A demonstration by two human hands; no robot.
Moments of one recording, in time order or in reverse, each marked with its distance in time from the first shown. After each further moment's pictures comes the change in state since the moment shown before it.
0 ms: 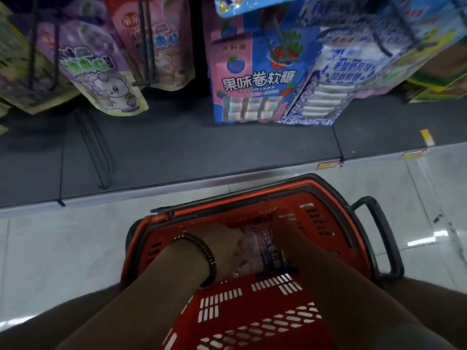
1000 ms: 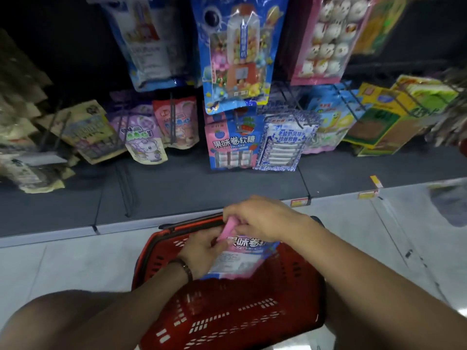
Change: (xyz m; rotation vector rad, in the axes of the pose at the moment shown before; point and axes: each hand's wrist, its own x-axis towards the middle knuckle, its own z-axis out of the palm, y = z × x) left_hand -0.060 0.047 0.038 -0.769 0.733 0.082; right_hand -0.269 -0.103 -0.269 -0.328 0.212 -0.840
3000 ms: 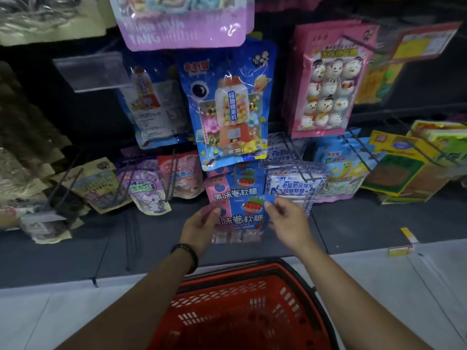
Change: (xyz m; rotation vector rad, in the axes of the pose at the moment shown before) left_hand 0.149 0.052 -0.050 -0.445 0.461 -0.143; right_hand 0.074 0.145 0.007 0.961 0.756 0.309
